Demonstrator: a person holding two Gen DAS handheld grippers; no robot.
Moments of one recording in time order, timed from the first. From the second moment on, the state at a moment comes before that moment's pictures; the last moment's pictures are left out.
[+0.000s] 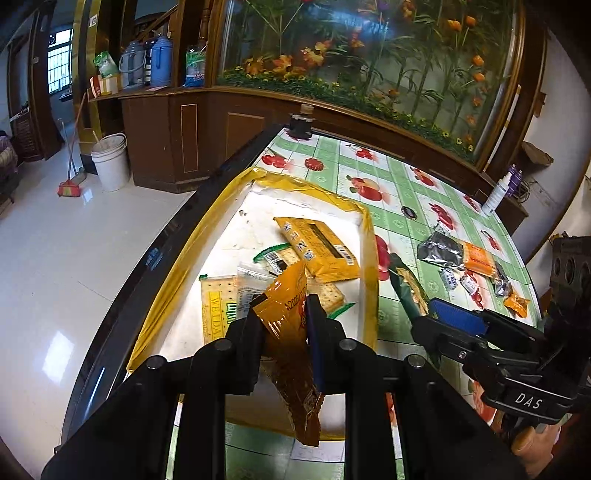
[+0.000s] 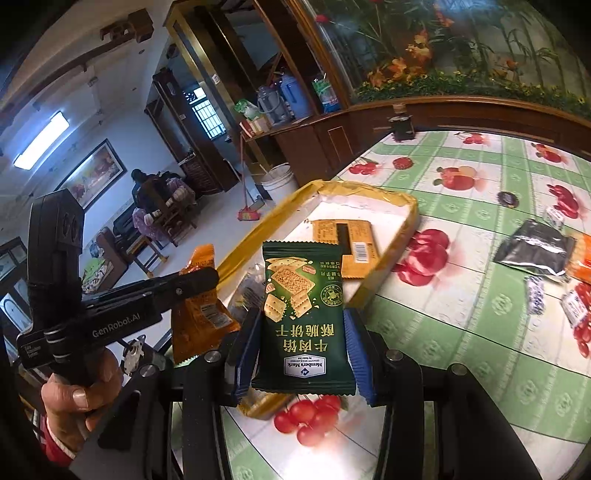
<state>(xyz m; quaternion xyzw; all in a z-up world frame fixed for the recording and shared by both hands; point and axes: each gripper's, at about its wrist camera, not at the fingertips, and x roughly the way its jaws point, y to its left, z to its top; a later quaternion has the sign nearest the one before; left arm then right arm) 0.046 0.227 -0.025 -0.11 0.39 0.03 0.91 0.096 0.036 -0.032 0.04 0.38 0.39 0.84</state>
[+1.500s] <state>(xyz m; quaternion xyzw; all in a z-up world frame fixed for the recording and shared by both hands) 0.050 0.212 -0.025 -0.10 0.41 0.05 0.90 0.127 0.026 -0.058 0.07 0.41 0.36 0.84</state>
